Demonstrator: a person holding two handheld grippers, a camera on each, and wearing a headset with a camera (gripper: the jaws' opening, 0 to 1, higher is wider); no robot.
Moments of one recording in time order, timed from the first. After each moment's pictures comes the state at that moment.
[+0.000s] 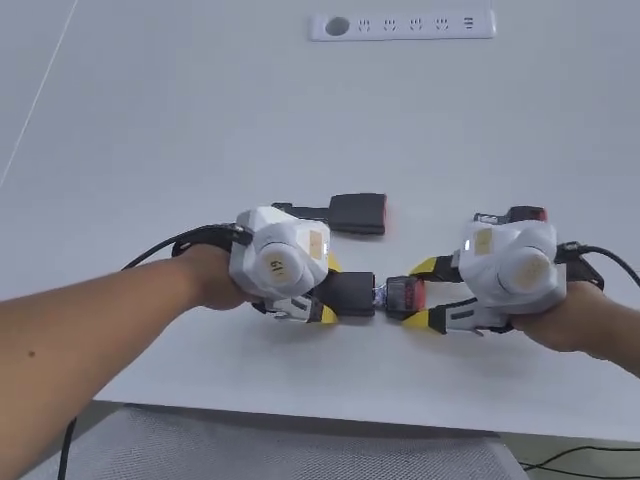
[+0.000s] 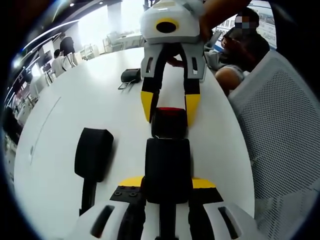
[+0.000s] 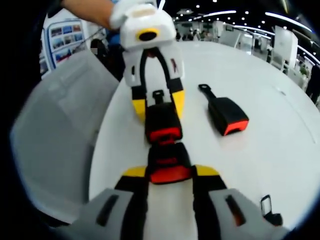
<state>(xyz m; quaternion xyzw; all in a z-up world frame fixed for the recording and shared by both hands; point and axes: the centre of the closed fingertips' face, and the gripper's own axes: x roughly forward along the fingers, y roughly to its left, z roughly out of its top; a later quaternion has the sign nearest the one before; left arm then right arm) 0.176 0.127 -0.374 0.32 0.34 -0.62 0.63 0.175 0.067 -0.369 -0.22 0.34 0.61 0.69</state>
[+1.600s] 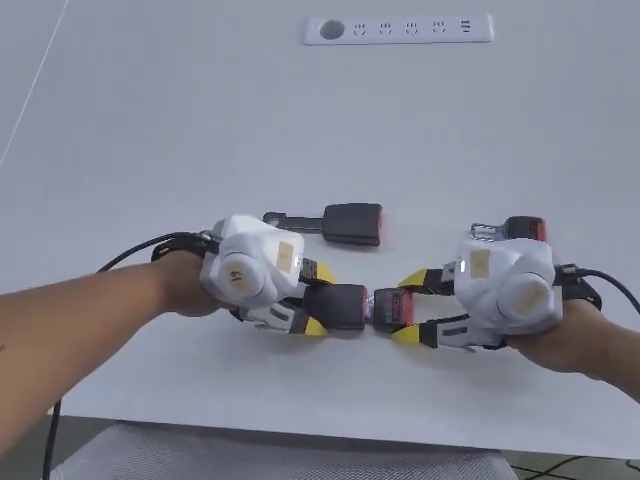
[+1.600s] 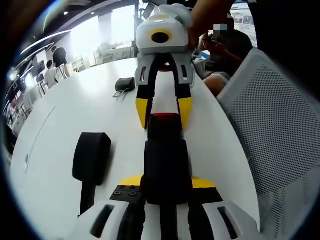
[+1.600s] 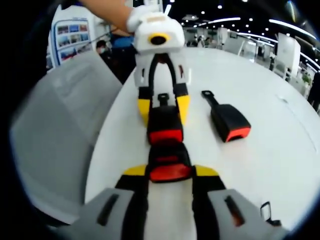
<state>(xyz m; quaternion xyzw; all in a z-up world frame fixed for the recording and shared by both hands) 0.174 0.134 -0.373 0.29 0.30 -0.67 0.61 0.171 0.067 -0.368 -0.22 0.30 0.62 0.69</state>
